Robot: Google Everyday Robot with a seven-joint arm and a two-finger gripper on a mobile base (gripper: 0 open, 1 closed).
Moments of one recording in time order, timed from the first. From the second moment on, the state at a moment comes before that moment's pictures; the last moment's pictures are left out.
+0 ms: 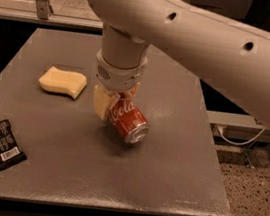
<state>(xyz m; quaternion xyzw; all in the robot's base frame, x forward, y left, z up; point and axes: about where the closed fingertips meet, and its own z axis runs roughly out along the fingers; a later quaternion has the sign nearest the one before) 0.493 0.035 0.860 -0.40 0.91 0.02 0.07</state>
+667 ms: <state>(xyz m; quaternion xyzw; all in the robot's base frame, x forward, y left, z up) 0.477 0.049 0.921 -0.48 0.85 0.14 0.18</state>
